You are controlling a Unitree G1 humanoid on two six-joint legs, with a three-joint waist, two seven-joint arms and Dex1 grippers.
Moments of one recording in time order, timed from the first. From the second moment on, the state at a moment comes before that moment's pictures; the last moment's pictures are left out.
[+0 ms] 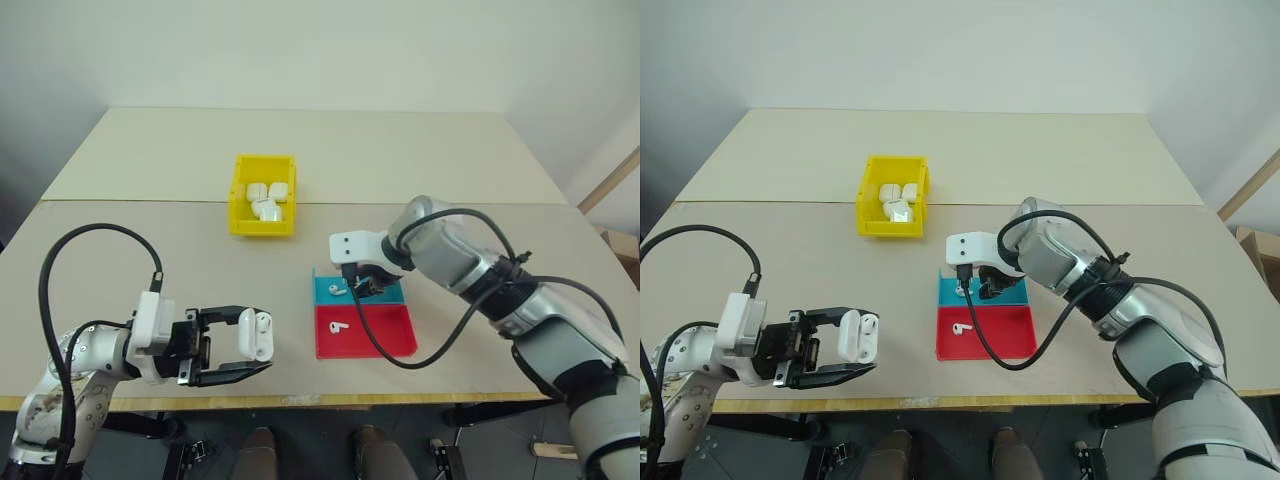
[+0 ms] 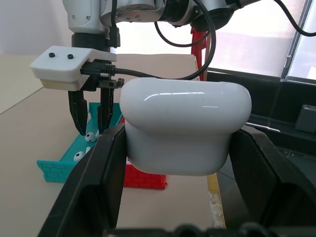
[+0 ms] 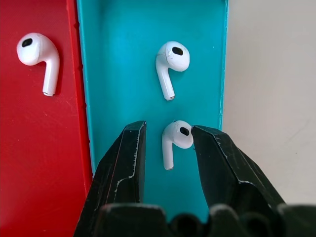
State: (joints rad) left arm 0.04 0.72 0.21 -0.42 -0.71 0.18 -1.30; right arm -1.14 -0.58 0.80 0.18 -0.17 0.75 1.32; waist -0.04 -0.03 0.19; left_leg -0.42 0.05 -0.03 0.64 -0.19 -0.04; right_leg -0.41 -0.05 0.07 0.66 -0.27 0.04
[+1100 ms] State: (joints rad) left arm 0.03 0.71 0.18 -0.42 -0.69 0.15 -1.28; right arm -1.15 -0.53 0.80 0.27 -0.27 0.68 1.37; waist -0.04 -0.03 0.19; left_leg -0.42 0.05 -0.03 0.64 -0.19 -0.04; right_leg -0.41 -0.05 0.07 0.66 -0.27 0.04
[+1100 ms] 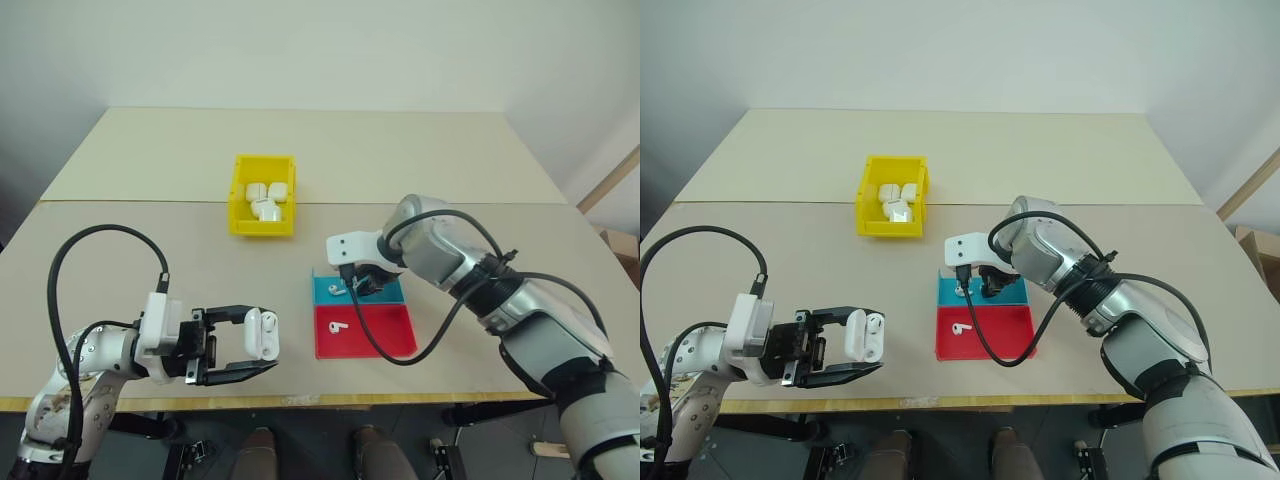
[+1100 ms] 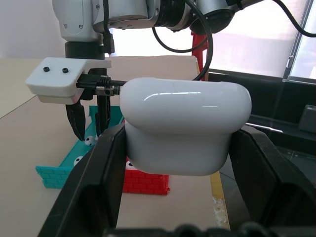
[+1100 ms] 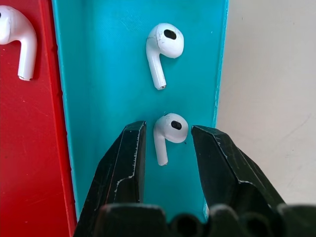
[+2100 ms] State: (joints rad) left arm 0.04 0.71 0.18 -0.42 -0.69 0.15 -1.28; right arm -1.14 -0.52 0.80 0.28 -0.32 0.62 1.39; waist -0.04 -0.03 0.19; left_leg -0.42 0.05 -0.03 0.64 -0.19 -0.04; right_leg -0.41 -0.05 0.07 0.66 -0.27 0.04
